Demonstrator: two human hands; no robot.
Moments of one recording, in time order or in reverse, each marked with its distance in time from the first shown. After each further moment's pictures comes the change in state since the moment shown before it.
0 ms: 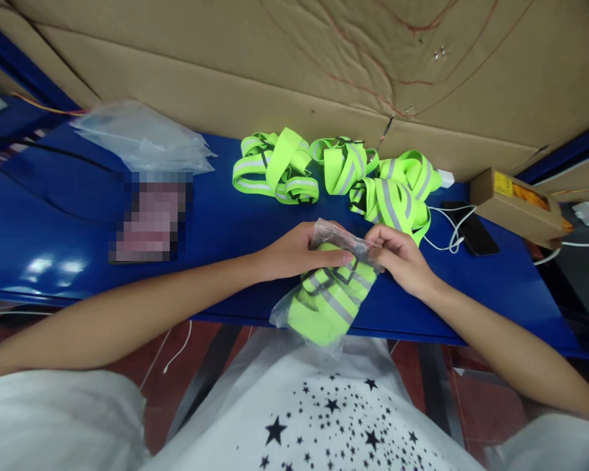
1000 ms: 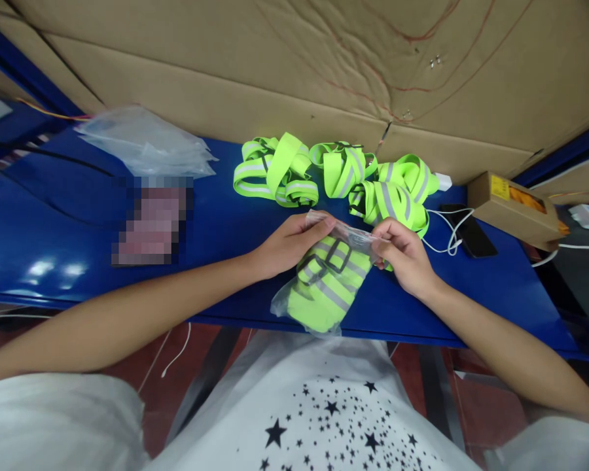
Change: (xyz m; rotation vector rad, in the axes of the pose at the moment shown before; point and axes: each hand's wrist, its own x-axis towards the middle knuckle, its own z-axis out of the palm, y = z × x) left_hand -0.001 0.004 -0.001 -0.087 0.262 -0.065; right_hand 0.000 0.007 -0.004 0.065 0.116 -0.050
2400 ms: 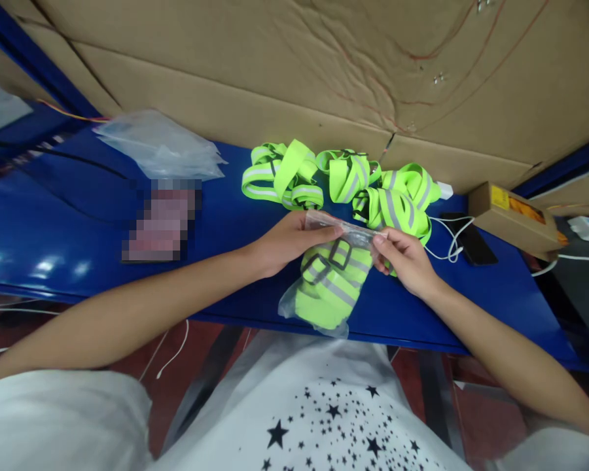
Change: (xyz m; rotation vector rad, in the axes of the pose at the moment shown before) left_hand 0.002 0.002 -0.006 -0.215 0.037 -0.123; right_hand 0.005 -0.002 -0.001 0.008 -0.042 0.079
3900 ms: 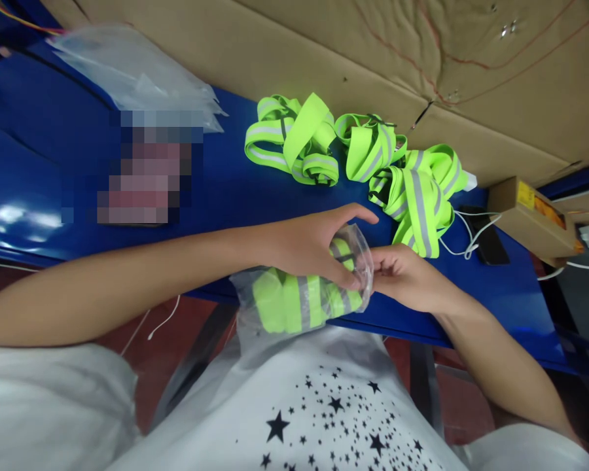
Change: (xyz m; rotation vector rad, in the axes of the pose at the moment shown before) left_hand -0.018 0.012 0.003 0.565 -0.335 -0.016; right_hand -0.011 -0.028 0.022 -0.009 -0.580 0.258
